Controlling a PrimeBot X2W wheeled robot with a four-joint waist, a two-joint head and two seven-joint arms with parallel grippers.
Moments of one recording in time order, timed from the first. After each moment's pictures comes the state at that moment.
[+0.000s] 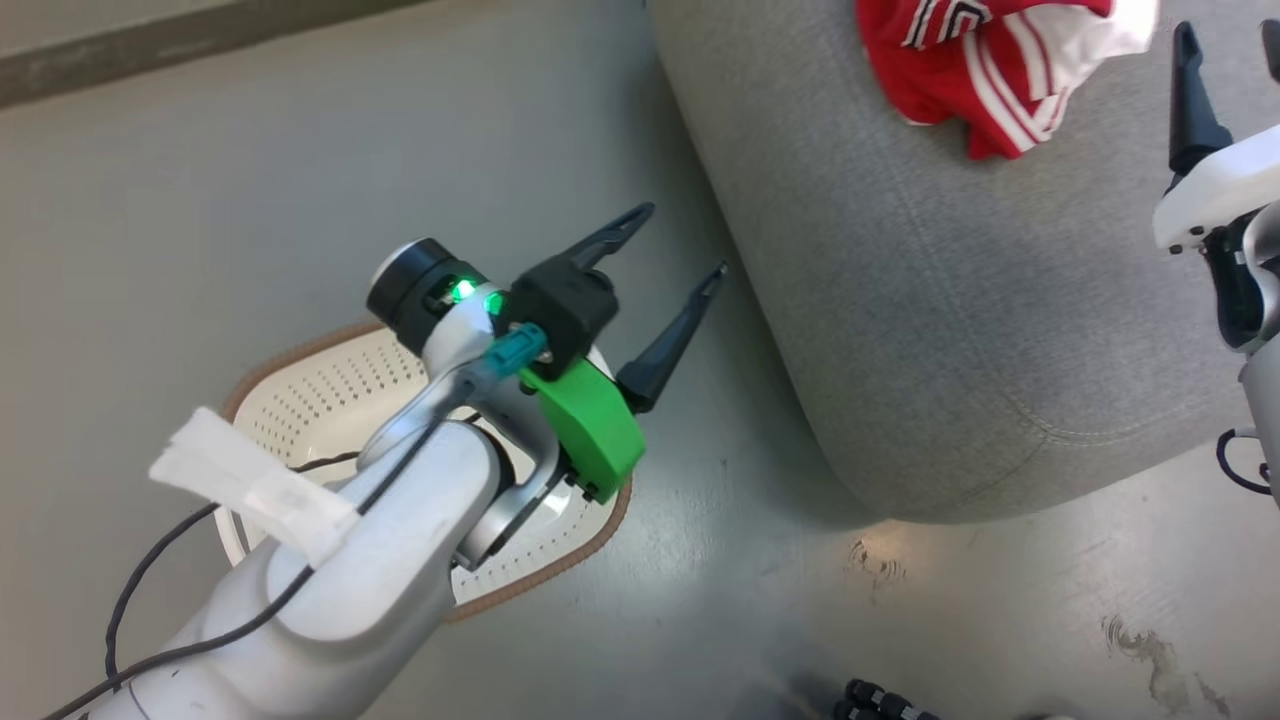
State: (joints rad) left arm -0.71 0.20 -0.90 0.11 -0.48 -0.02 -0.01; right arm -0.78 -0.35 0.20 0.81 0.32 0.04 -0.25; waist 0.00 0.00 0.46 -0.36
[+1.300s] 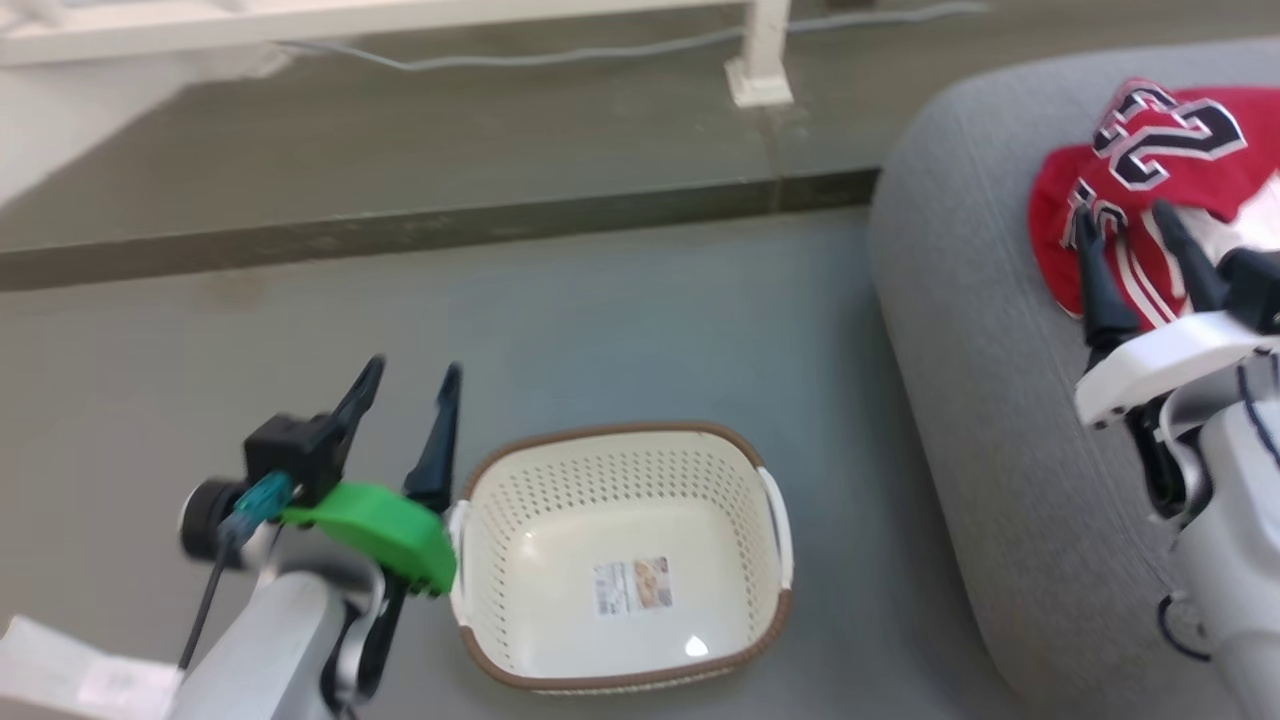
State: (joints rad) left arm -0.34 0.25 -0.59 0.28 -0.62 0.11 -0.24; right arm -0.42 -0.29 0.17 0.53 0.32 0.06 -0.25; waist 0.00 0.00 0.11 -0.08
